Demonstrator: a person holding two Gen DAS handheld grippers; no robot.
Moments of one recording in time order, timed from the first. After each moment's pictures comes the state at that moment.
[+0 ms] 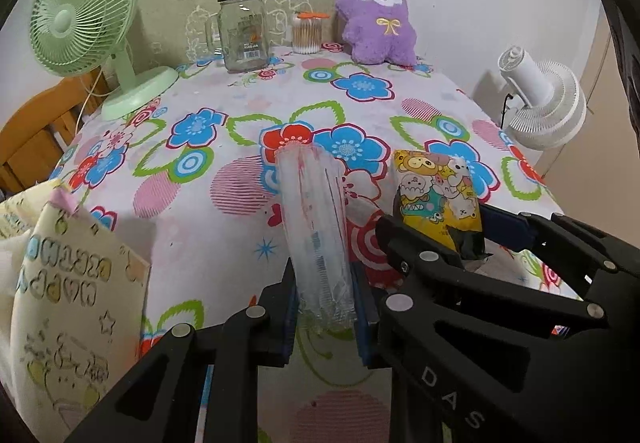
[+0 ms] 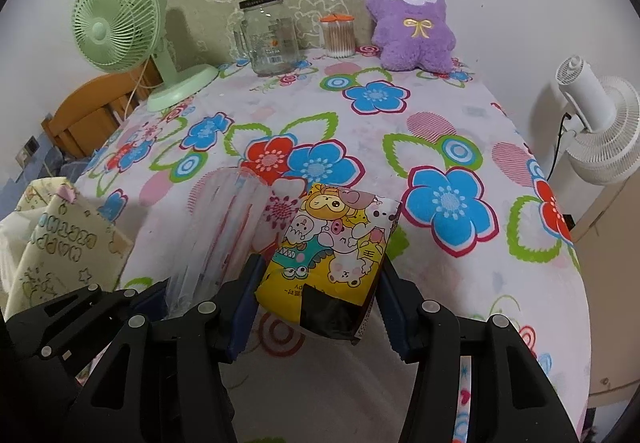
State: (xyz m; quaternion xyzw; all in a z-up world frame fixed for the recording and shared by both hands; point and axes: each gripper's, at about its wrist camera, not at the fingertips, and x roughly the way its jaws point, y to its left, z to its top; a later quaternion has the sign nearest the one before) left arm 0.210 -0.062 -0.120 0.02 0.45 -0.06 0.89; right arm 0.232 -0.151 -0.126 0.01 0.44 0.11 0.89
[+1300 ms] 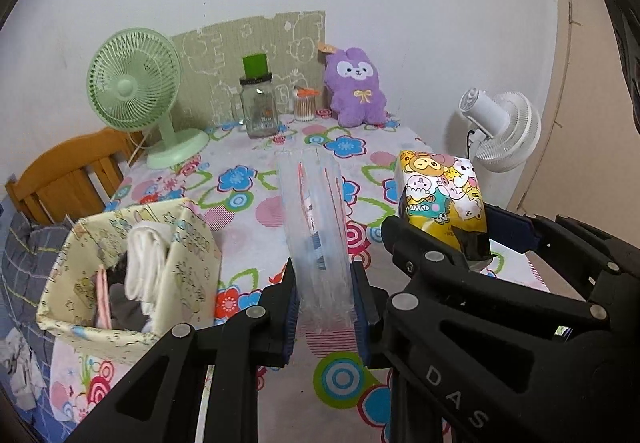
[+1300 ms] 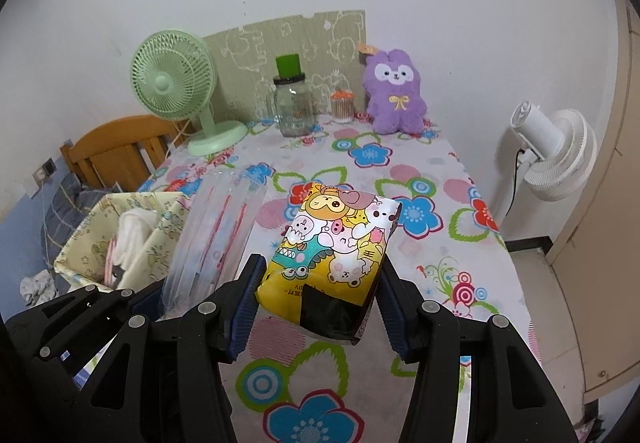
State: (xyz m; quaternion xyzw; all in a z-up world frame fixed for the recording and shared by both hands) left arm 0.087 -0.051 -0.032 0.05 0.35 -0.07 0.93; right arm 0.102 -0.141 -0.029 0.02 0.35 0.09 0.93
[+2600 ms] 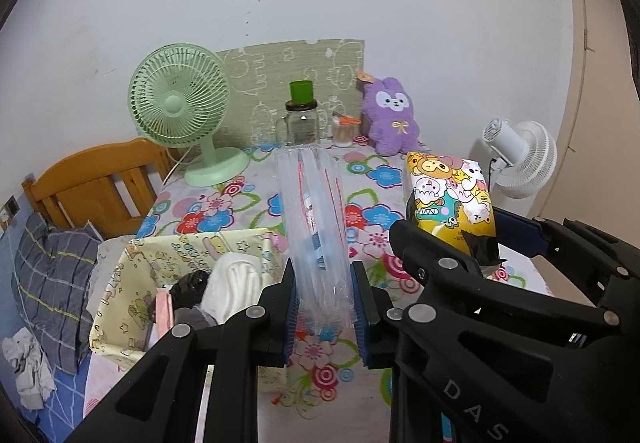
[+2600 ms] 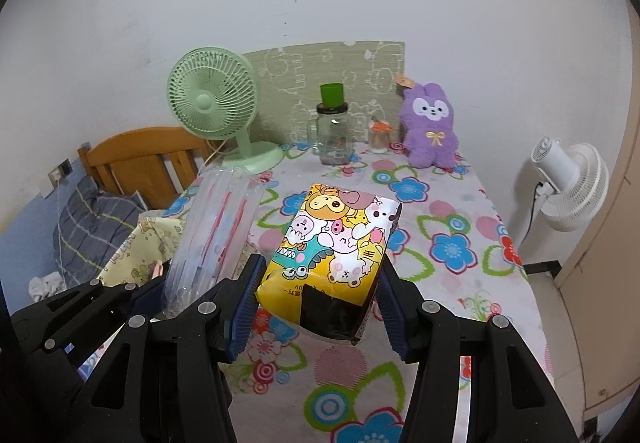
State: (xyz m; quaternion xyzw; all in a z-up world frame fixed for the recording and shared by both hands) left arm 0.089 0.015 0.002 0.03 0.33 -0.04 0.94; right arm 0.103 -0.075 0.011 0.00 0.32 0.12 0.94
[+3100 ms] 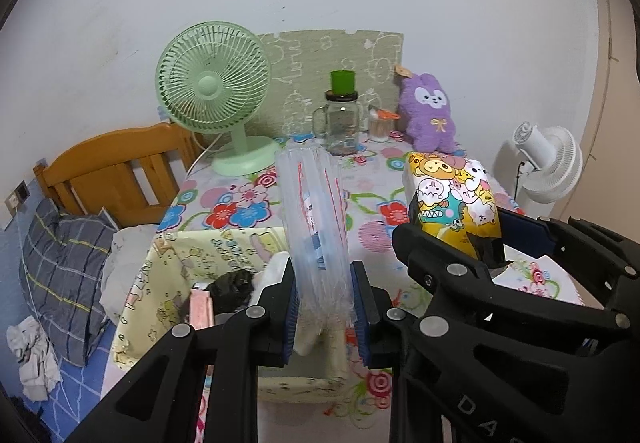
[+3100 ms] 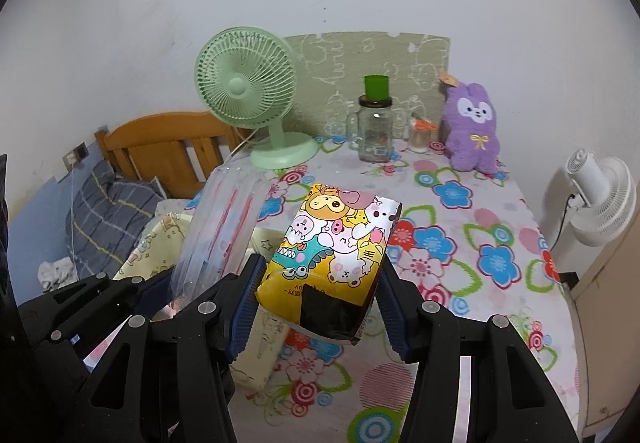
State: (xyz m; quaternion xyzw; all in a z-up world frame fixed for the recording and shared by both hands) left arm 0.110 0.065 -0.008 0.02 0.34 -0.01 0.94; right arm 0.128 -0.023 0.002 -0.01 0.34 0.16 0.93
